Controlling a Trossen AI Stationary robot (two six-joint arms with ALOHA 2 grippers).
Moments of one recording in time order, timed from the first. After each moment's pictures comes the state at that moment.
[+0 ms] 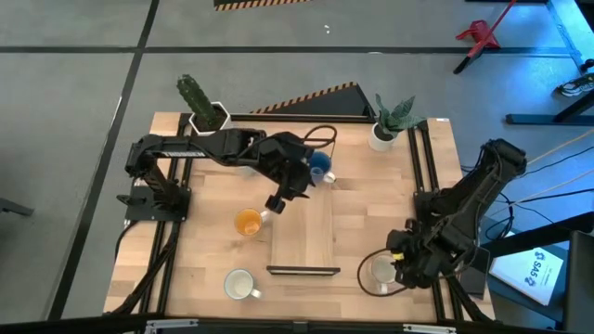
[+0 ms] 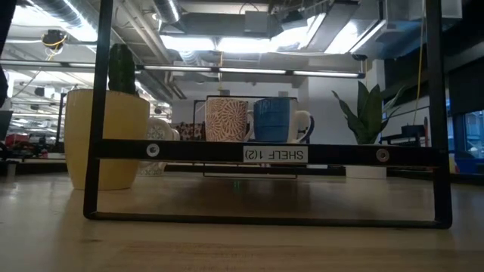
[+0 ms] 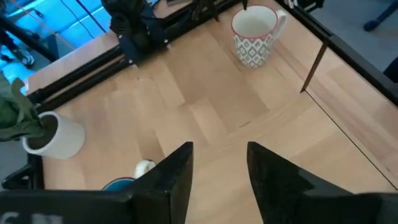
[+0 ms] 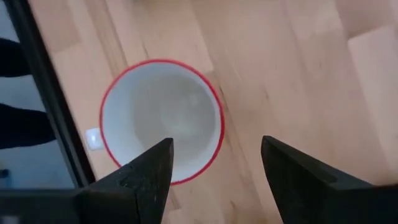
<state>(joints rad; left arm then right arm) 0.00 1.70 1.82 -0.85 0.15 0.47 0.89 1.32 1.04 -1.05 0.19 1.23</state>
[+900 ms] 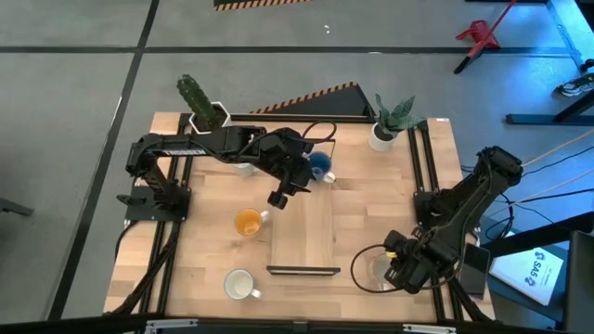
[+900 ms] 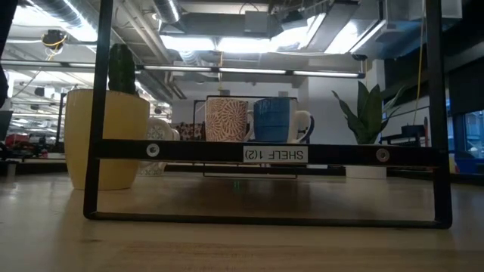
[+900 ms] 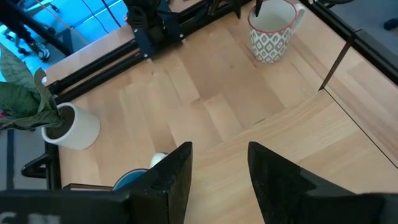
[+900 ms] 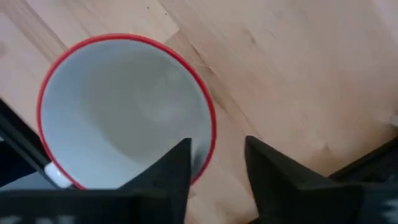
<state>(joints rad) 0.02 1.70 1.82 -0.84 0.11 0.47 0.89 1.44 1.03 -1.06 0.06 1.55</state>
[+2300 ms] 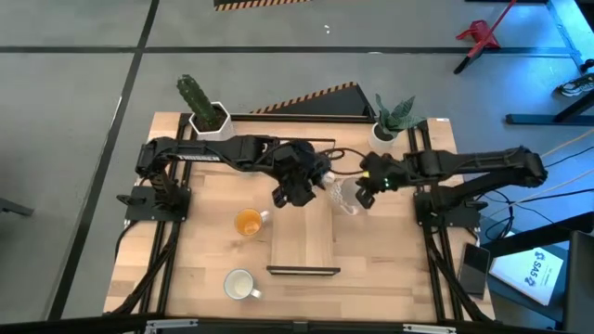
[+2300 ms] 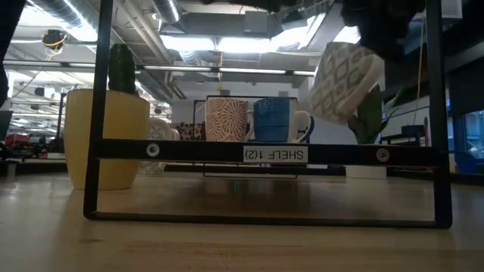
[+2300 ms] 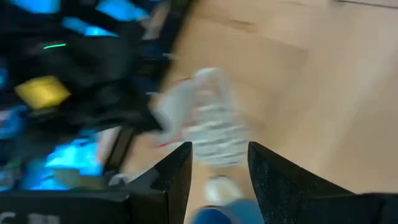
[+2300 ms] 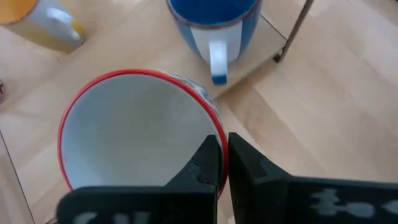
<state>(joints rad) 0.00 1.78 1.82 -0.78 0.09 1.11 0.04 1.13 1.00 -0.82 0.20 0.64</state>
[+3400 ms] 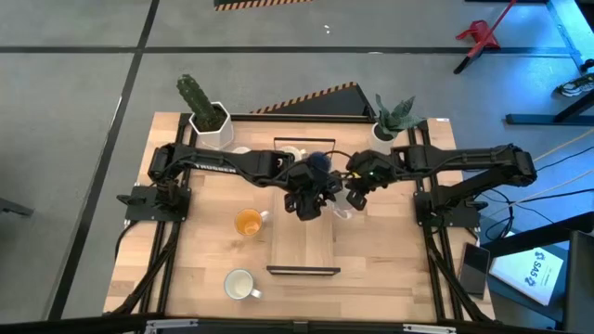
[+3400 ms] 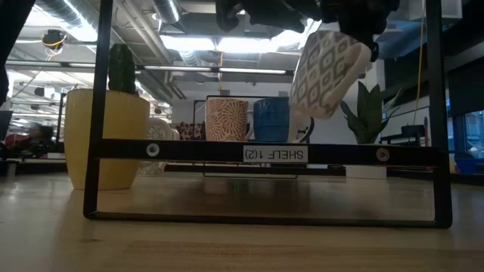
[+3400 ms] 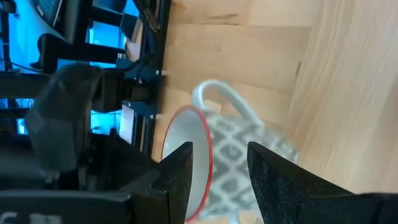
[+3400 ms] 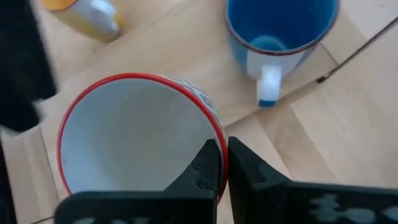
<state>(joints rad) -0.05 1.90 1.82 -0.67 0.02 1.35 0.00 1.27 1.12 -0.81 0.05 0.49</state>
